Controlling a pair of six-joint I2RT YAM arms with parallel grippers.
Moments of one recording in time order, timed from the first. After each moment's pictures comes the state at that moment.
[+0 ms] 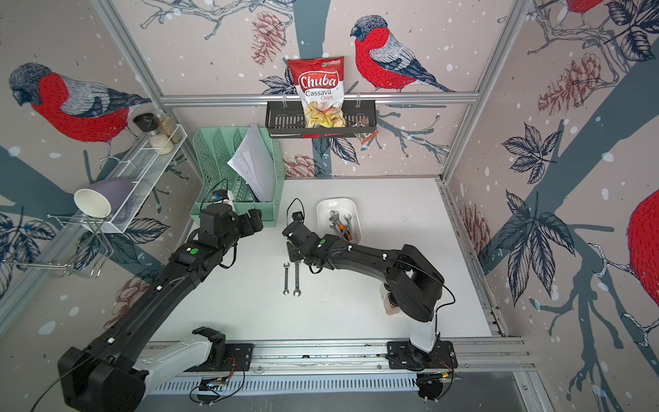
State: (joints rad) left arm -0.32 1.10 0.95 -0.38 -0.18 -0.44; right arm 0.99 1.82 1.33 -0.32 0.22 0.49
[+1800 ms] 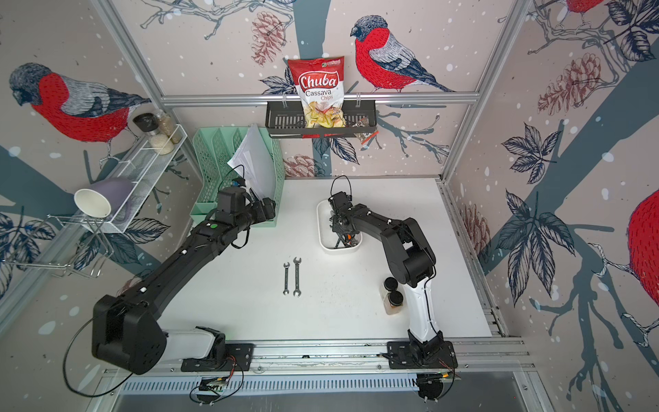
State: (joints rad) left arm -0.29 1.35 1.08 -0.30 -0.05 -0.44; right arm 0.60 2.10 1.51 -0.51 0.19 0.53
